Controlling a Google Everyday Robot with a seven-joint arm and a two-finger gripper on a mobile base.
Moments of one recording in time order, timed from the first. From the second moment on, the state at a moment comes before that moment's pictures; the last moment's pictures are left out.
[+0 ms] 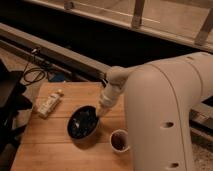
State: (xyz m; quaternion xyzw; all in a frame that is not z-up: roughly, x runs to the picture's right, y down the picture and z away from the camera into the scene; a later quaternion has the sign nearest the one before) arm -0.032 0.146 0.781 -0.47 0.13 0.60 0.63
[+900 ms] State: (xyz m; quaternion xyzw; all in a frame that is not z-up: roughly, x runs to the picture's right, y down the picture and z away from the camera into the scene) arm -0.044 0.161 0.774 -0.46 0.15 0.59 0.64
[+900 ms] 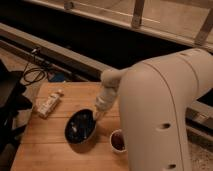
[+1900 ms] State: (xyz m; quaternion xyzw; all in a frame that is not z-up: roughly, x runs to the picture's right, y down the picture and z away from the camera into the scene) arm -0.065 0.177 0.767 -0.45 0.17 0.58 0.66
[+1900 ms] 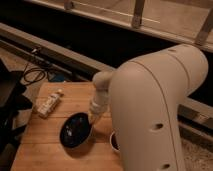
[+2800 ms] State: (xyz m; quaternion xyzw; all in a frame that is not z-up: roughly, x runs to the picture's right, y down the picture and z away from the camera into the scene) arm -0.061 0.172 0.775 -0.44 0.18 0.59 0.65
